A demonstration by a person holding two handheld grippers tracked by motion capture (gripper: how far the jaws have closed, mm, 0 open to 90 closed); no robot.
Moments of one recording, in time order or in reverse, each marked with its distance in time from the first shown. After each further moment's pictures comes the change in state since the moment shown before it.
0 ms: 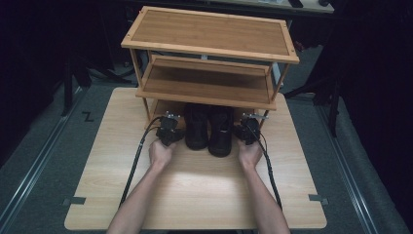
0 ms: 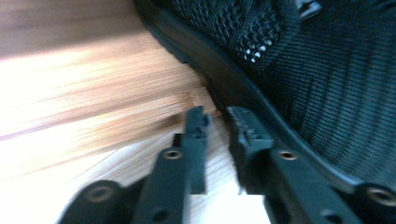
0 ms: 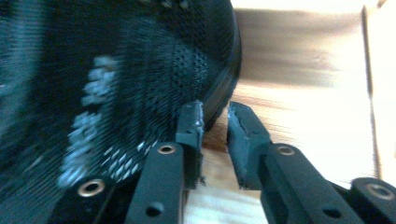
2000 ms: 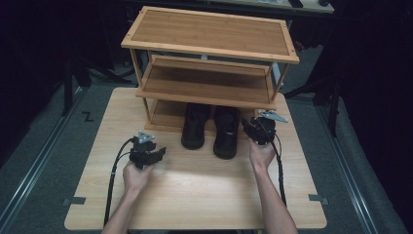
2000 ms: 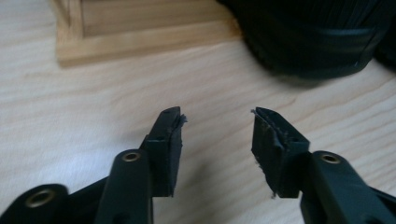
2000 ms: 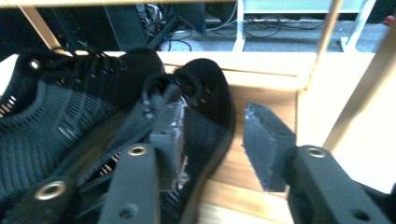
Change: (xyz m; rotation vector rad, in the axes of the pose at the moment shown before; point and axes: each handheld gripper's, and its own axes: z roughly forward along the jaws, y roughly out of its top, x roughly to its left) left arm 0.014 -0.072 -0.069 -0.091 0.057 -0.028; right arm -0.008 0.010 -0.067 -0.214 -0.016 -0.024
